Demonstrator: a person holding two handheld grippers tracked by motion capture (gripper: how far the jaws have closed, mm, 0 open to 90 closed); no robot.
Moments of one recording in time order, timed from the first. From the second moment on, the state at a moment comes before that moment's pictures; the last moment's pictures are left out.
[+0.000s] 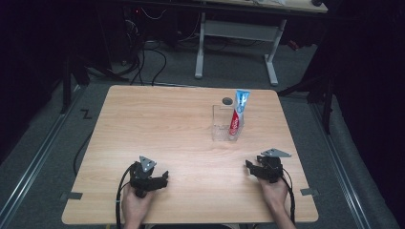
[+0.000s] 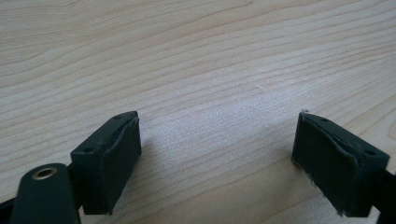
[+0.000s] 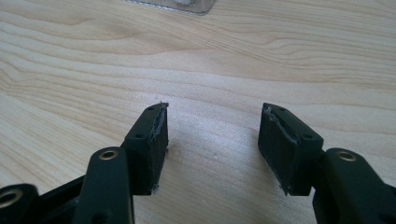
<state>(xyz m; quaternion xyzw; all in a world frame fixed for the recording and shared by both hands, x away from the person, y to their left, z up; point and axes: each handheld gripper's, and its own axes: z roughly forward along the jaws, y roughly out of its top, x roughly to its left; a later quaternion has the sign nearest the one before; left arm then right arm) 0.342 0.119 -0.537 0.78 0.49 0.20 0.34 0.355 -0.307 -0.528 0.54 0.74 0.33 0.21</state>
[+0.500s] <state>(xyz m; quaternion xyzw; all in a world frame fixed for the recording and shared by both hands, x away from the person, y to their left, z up) 0.342 0.119 -0.537 0.78 0.49 0.20 0.34 0.353 -0.300 -0.531 0.52 0.75 0.32 0.23</state>
